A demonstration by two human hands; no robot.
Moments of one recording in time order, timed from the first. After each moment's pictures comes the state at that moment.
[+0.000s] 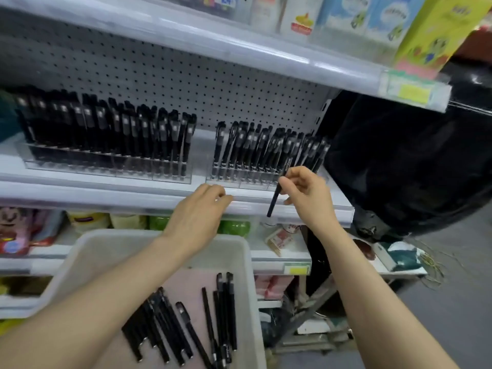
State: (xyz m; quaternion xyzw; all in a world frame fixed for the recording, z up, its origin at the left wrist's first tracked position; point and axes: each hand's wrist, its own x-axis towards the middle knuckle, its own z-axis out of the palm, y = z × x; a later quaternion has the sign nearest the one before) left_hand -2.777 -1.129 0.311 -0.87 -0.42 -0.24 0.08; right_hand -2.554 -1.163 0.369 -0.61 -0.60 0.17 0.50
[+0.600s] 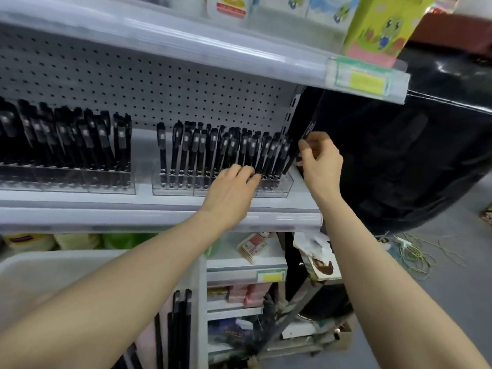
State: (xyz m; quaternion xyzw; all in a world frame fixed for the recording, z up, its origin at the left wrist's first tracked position) left_hand -2.616 -1.073 0.329 -0.89 -0.37 -0.25 0.12; right_hand -2.436 -1.106 0.402 -0.65 -0.51 -0.02 0.56
